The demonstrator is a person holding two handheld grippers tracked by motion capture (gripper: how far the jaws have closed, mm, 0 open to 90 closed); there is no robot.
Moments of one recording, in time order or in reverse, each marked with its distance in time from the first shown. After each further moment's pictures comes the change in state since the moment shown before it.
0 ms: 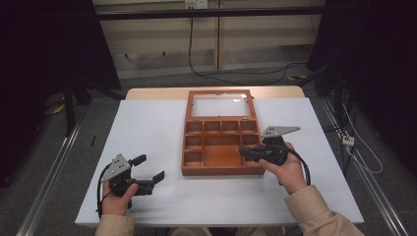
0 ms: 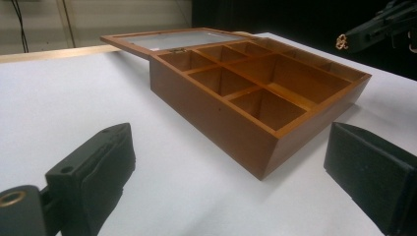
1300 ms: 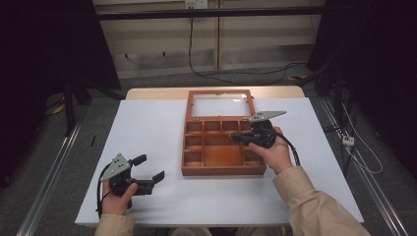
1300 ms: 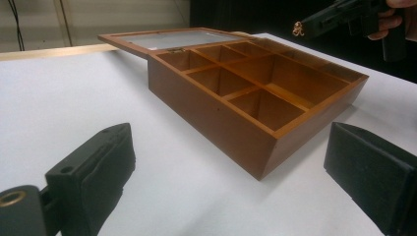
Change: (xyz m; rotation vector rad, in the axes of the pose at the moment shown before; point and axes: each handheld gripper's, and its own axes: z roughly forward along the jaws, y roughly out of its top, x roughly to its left) left arm 0.001 0.000 0.001 0.000 -0.010 -0.008; right arm -0.020 0.034 0.033 0.013 -0.041 -0.032
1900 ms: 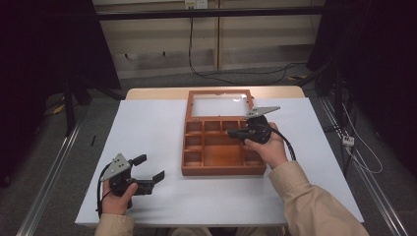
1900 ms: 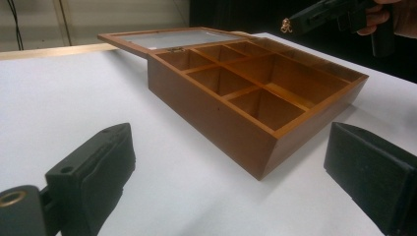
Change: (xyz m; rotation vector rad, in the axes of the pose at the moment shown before) left arm 0.001 0.000 0.000 0.001 -0.002 -0.003; right arm -0.003 0.012 0.012 0.016 -0.006 -0.024
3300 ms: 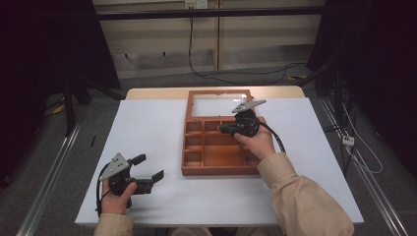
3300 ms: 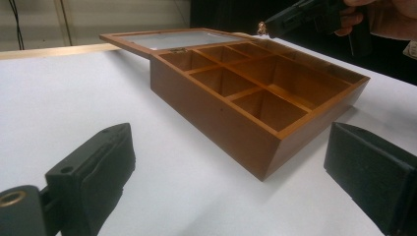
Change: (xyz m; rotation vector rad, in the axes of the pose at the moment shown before) left arm 0.003 0.000 -0.001 -0.003 0.000 -0.002; right arm -0.003 0.019 0.032 0.036 -0.005 -0.019
